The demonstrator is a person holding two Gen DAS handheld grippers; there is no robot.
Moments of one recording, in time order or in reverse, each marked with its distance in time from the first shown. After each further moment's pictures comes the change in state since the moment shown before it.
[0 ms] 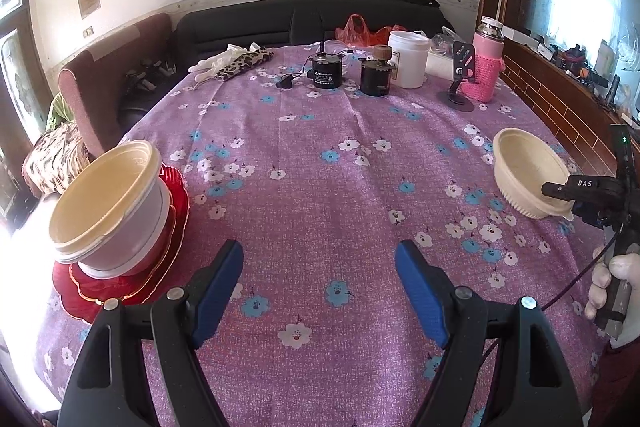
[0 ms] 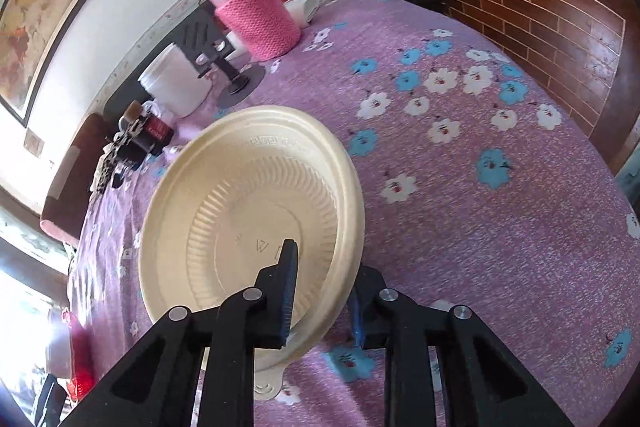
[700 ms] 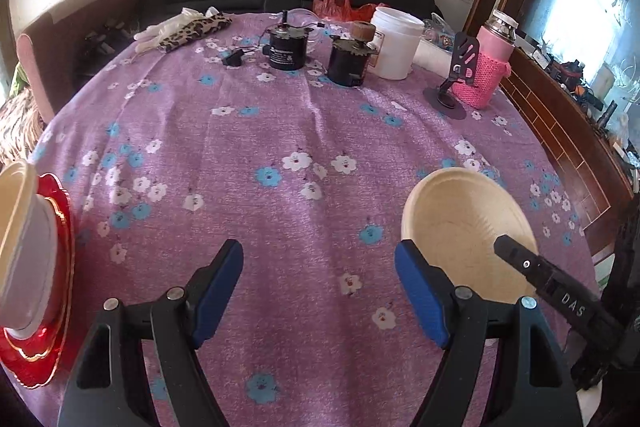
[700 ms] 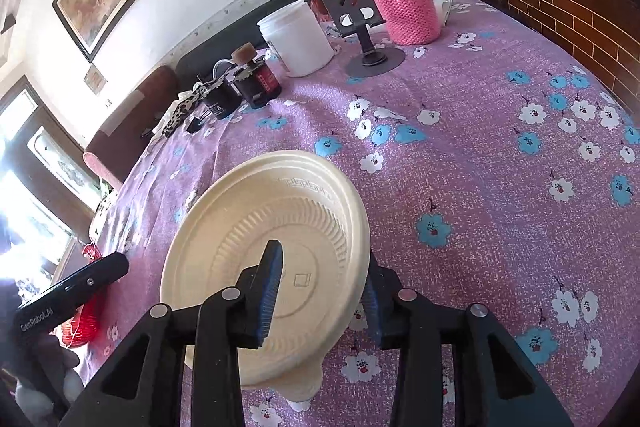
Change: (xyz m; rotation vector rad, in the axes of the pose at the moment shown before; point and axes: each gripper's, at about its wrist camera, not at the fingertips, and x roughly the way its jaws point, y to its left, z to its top) left arm 0.096 -0.026 0.056 -0.089 0.124 -0.168; right arm 0.017 0.084 -0.040 -0.240 -0.030 0.162
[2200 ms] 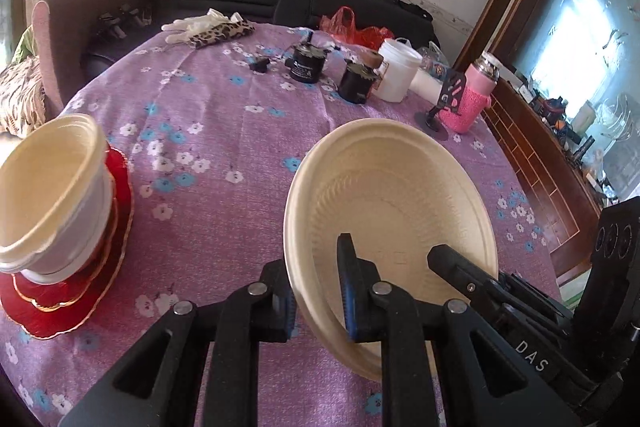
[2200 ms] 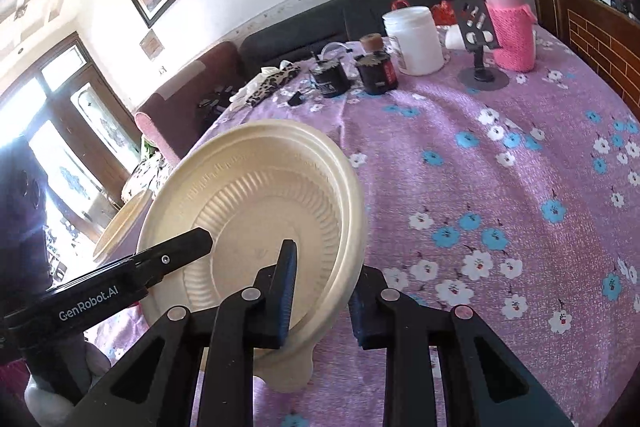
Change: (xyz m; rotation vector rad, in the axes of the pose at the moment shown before) left arm -0.078 0.048 -0.031 -0.109 -0.076 -0.067; right arm -0.029 0.120 -0.034 -0.180 0.007 0.139
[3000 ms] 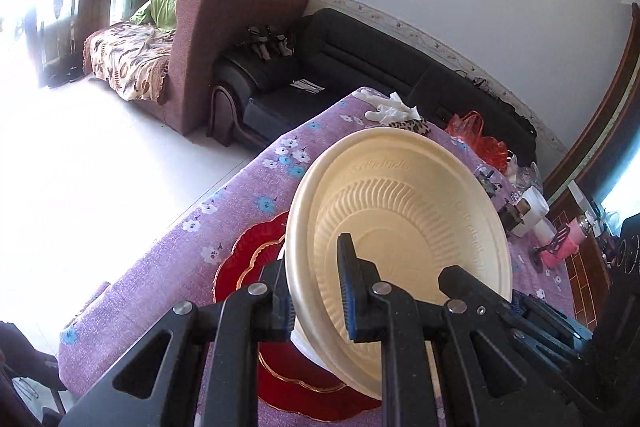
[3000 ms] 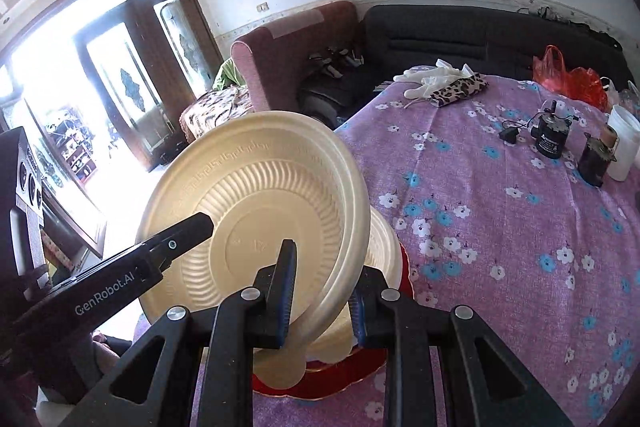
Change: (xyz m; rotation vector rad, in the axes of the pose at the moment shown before) left arm -0.097 0.224 0.036 -0.329 -0.204 0.246; right arm 0.120 0.251 0.034 -0.349 0.122 0.161
